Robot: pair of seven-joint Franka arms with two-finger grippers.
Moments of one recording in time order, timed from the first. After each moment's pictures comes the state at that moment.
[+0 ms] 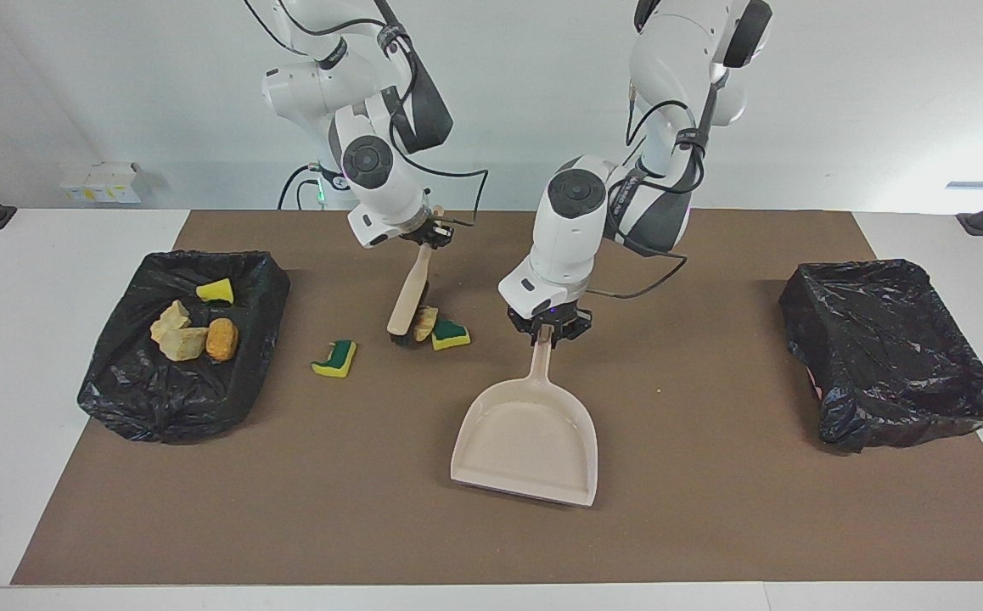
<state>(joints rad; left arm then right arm) -0.49 0.40 -0.12 -1.56 0.03 1.96 -0.30 0.22 -0.02 0.19 -2.12 0.28 1.75 0.60</state>
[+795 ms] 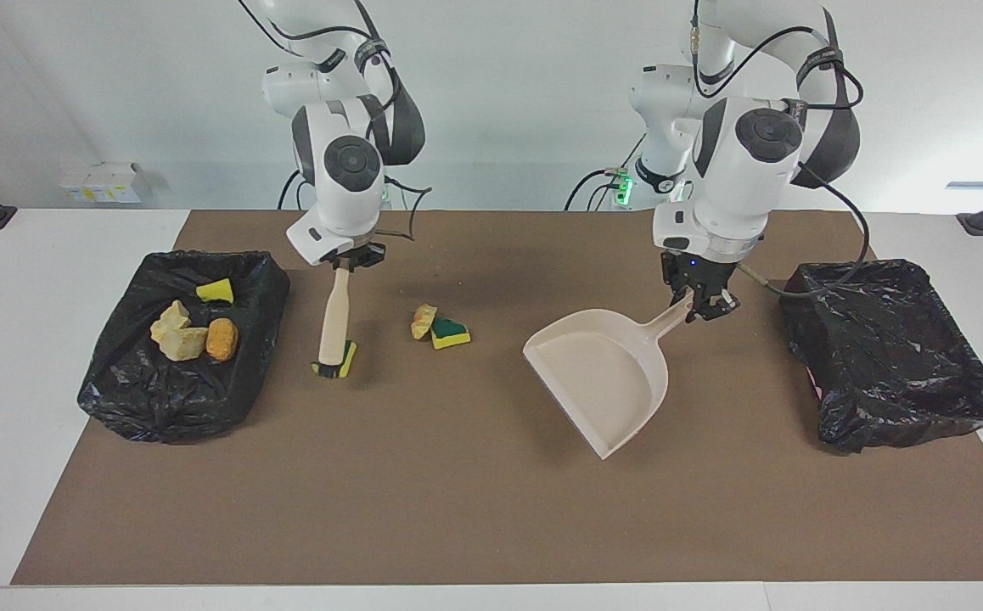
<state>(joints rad) -0.17 0.10 -0.11 -1.83 0.05 1.88 0.85 0.07 0.01 0.17 -2.07 -0.23 1.72 0.30</state>
